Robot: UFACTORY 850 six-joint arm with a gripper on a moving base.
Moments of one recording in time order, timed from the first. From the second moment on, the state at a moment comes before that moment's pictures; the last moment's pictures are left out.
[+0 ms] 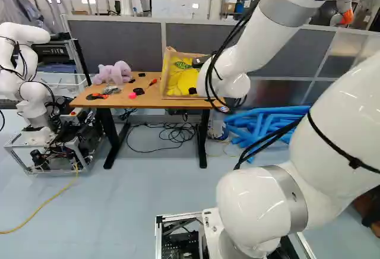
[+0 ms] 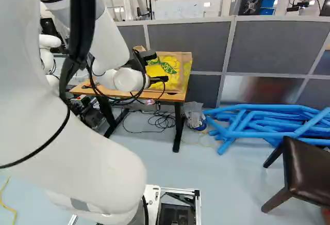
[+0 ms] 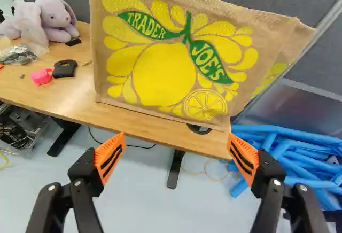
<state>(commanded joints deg) 0.8 9.2 -22.0 0.7 32.0 -9.4</state>
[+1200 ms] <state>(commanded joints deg) 0.0 15.7 -5.7 0.0 49.3 -0.4</state>
